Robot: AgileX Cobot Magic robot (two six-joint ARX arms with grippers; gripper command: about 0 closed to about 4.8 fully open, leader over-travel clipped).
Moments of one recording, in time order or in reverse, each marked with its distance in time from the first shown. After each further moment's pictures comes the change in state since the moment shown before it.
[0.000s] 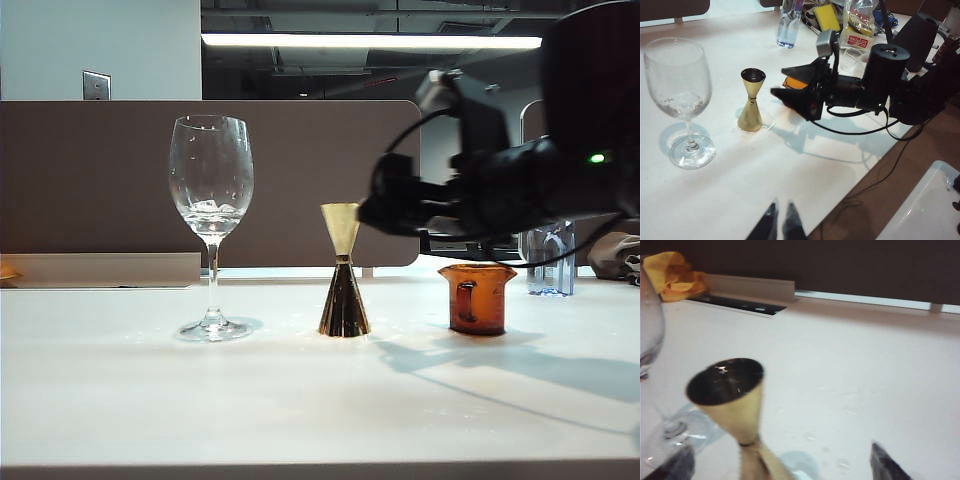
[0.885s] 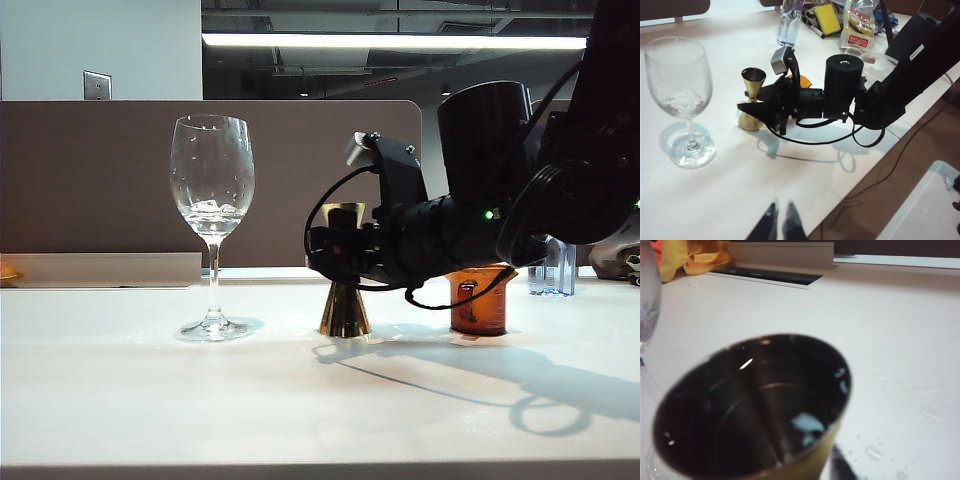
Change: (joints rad) left arm 0.000 0.000 0.000 0.000 0.000 0.000; right arm 0.072 0.255 0.227 -0.048 -0.024 0.046
